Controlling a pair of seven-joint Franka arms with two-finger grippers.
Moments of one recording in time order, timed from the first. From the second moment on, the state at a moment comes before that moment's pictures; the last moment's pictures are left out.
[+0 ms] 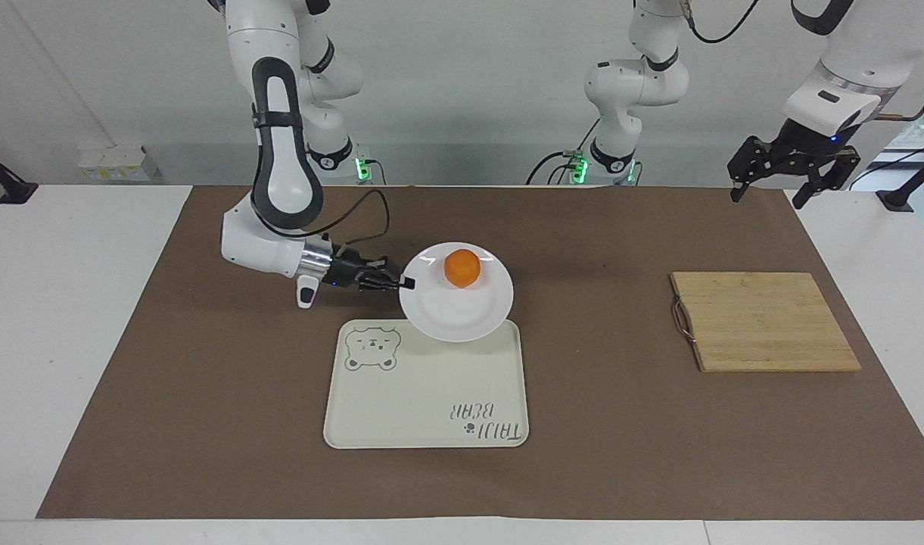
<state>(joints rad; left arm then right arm) -0.07 0.01 0.04 -1.48 -0.01 1.53 0.19 0.18 0.28 -0.09 -2.03 1.21 1.96 -0.43</state>
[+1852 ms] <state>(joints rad) -0.07 0.01 0.04 -1.48 -0.01 1.53 0.19 0.17 0.48 -0.09 -1.86 1.29 2.20 -0.40</state>
